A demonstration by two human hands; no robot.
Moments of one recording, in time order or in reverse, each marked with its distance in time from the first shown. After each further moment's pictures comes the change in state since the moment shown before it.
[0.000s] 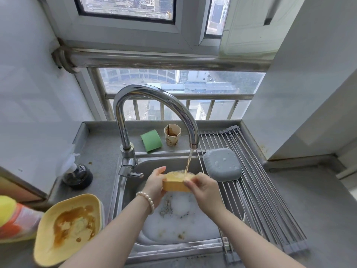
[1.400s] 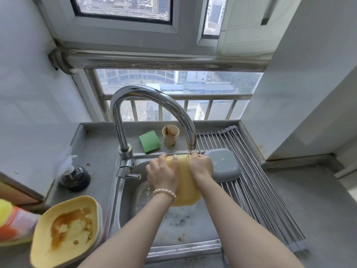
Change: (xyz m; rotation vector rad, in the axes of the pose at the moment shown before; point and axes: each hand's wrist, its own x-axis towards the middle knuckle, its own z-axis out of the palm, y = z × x) left_hand 0.001 0.007 0.039 0.891 0.426 0.479; right_hand 0.074 -0.029 0.010 -0.111 0.055 0.700
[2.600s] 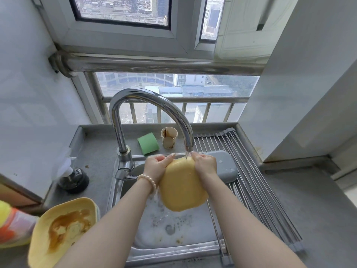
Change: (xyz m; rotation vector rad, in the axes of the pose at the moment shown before) left_hand 0.032 -0.004 -0.030 -0.687 -0.345 -0.174; right_hand -0.007 -0.009 -0.022 0.239 -0.051 0.084
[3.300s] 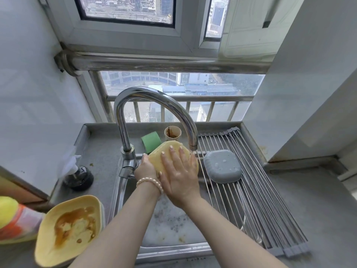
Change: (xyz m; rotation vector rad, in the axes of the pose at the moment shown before) left_hand -0.003 0.001 -0.003 -0.568 0.538 -0.348; right_hand -0.038 0.044 0.051 -0.820 0.051 -1.040
